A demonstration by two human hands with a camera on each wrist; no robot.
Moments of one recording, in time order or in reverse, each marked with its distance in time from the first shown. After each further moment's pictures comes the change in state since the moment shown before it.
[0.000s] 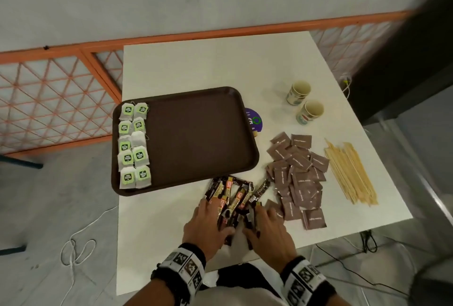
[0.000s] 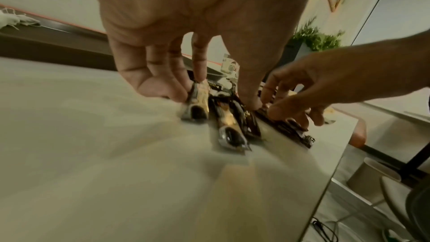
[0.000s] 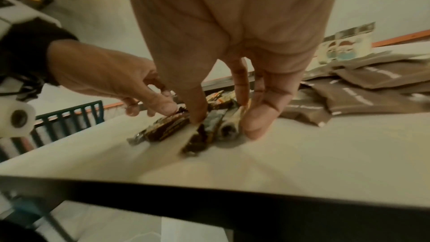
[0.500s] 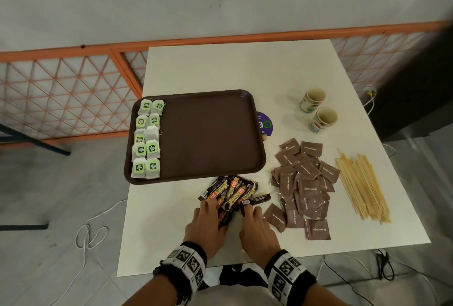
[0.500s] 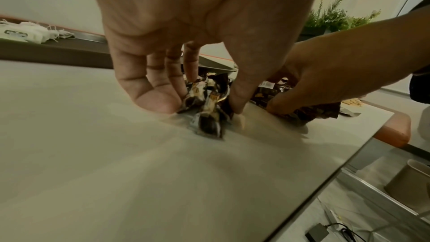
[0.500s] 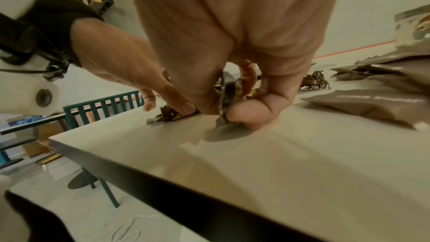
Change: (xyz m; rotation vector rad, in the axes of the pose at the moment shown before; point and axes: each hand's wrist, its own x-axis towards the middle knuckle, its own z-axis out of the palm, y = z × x) left_hand -0.008 0.008 0.015 0.008 0.086 -0.092; right_hand 0.015 -0.017 0.009 -0.143 -0.075 -0.152
